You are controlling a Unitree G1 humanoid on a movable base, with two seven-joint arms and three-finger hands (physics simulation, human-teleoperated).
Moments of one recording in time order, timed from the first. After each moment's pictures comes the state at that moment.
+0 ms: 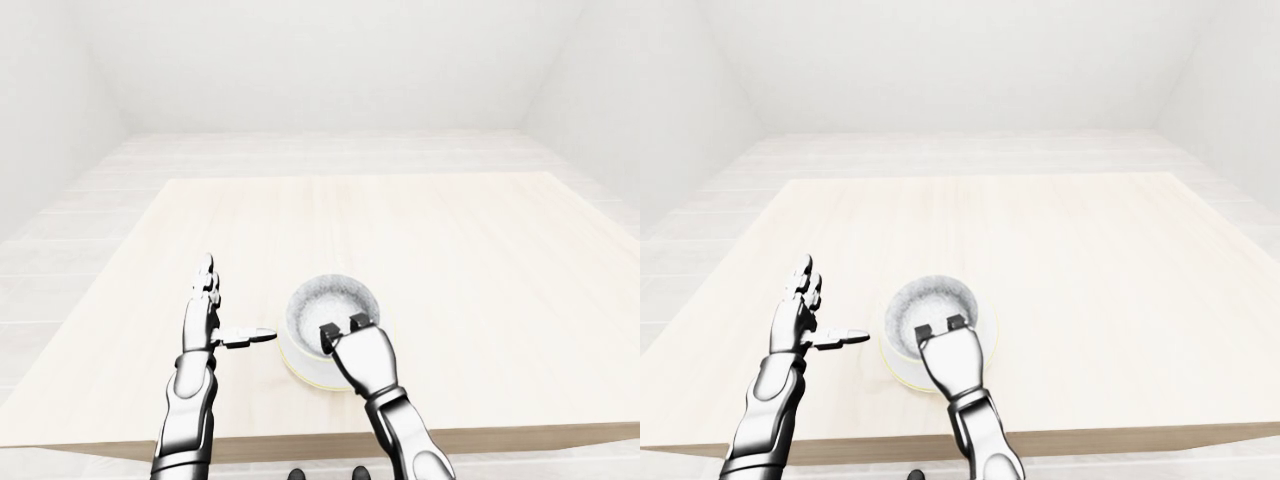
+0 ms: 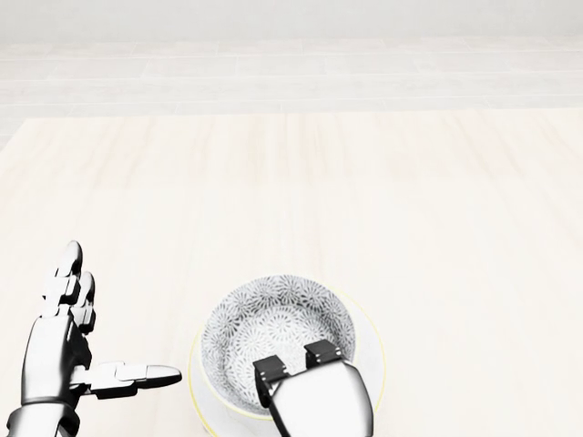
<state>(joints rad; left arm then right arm) -0.01 0.09 0.17 0.09 0.01 -0.09 -0.05 0.19 -0.03 0.49 -0.11 -1.52 0.09 -0.13</state>
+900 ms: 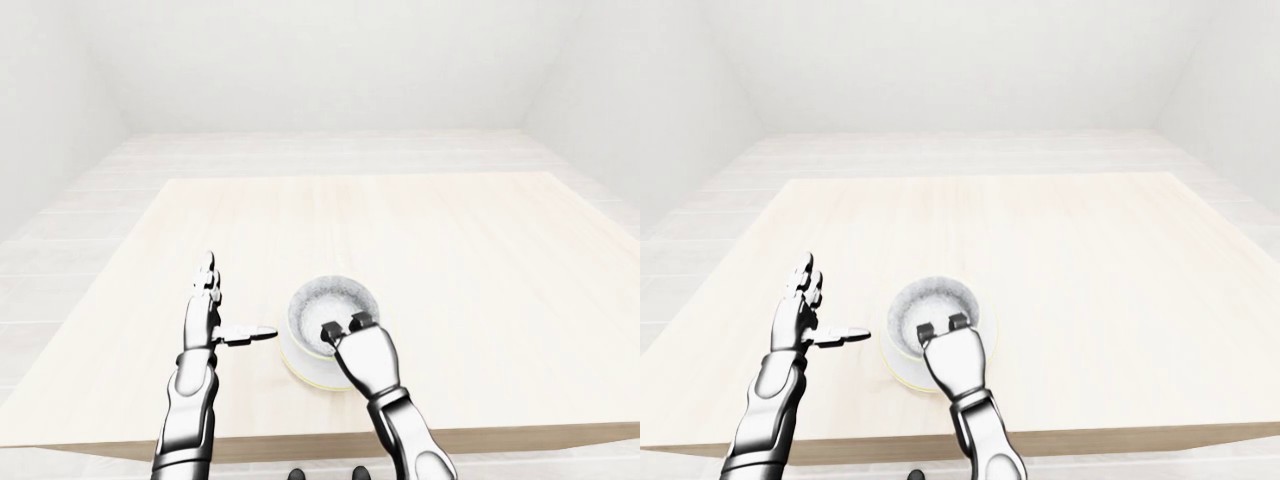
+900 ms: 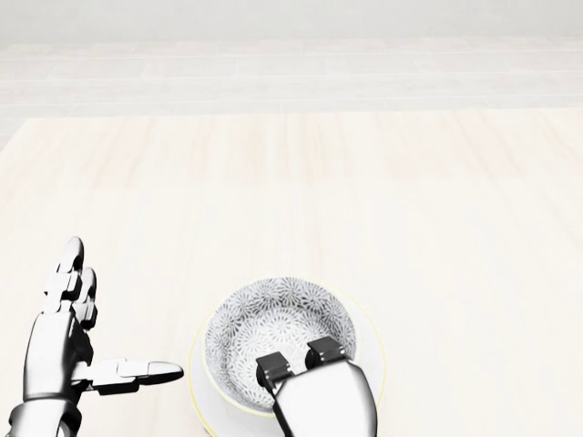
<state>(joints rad) -0.02 0.09 0.16 0.09 0.01 -0.09 -0.05 0.20 -0.03 0.49 -0.11 -1.51 0.09 -0.15</state>
